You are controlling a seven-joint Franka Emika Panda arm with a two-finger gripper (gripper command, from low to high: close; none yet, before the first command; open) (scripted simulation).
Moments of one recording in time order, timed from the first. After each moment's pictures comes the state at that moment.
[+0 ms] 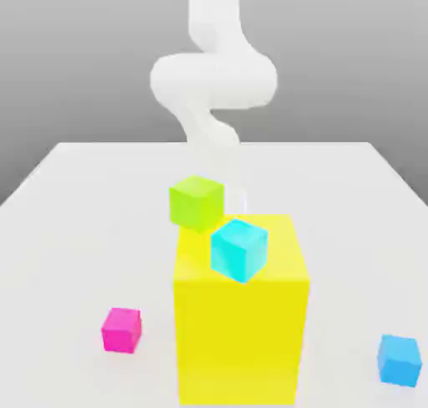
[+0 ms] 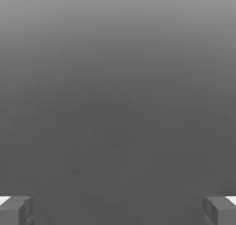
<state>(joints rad) 0.05 -0.71 0.00 -2.30 0.00 2.33 0.73</state>
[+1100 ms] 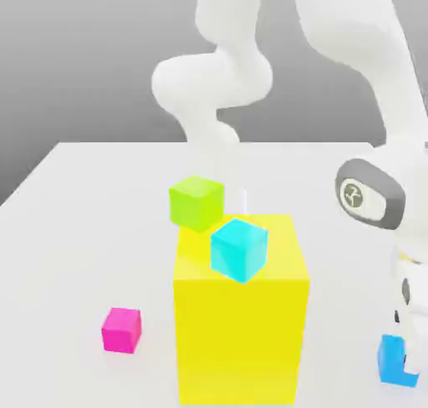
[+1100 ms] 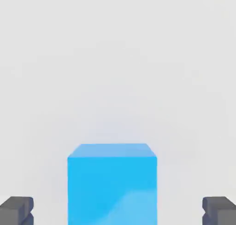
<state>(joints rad) 0.45 0.48 0.10 -2.32 -0.13 2.80 0.10</state>
